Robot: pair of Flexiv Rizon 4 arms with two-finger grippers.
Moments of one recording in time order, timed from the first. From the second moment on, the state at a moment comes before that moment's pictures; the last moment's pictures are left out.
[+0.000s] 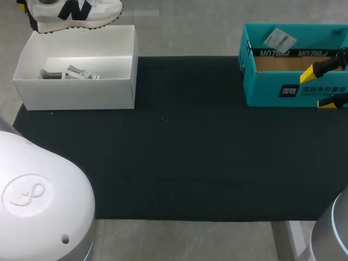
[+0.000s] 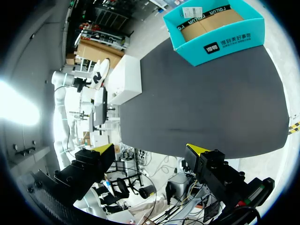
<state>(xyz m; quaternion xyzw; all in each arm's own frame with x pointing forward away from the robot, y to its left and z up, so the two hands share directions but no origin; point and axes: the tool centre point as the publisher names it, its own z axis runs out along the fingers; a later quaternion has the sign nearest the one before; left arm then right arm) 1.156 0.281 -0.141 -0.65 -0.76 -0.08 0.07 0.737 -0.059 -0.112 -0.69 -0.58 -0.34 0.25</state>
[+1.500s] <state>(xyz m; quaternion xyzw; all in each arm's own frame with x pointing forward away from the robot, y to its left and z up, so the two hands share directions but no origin) 1.203 0.310 -0.241 -0.78 -0.63 -0.08 0.00 0.737 -0.059 -0.112 -0.69 -0.58 -0.34 0.25</state>
